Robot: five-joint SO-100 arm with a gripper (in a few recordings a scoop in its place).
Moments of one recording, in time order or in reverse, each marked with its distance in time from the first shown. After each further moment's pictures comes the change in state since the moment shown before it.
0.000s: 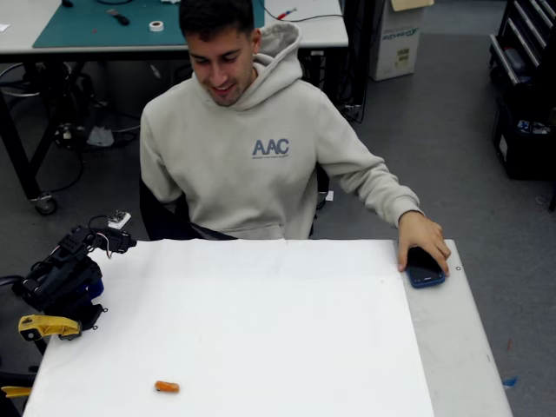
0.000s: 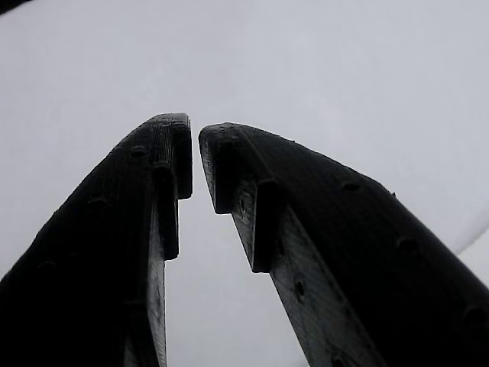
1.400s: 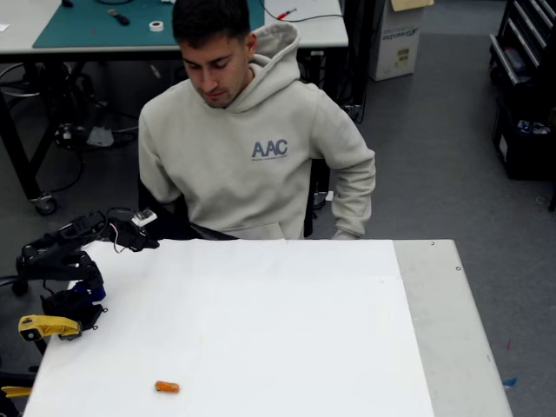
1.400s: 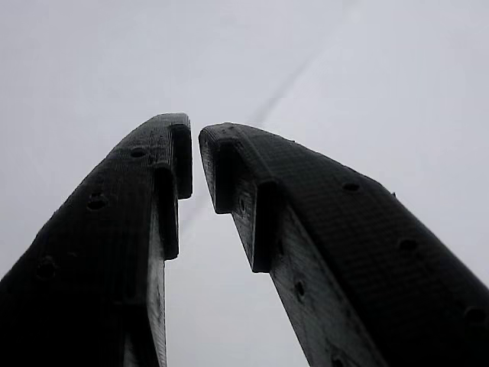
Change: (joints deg) arm 27.9 -32.3 -28.0 0.0 0.0
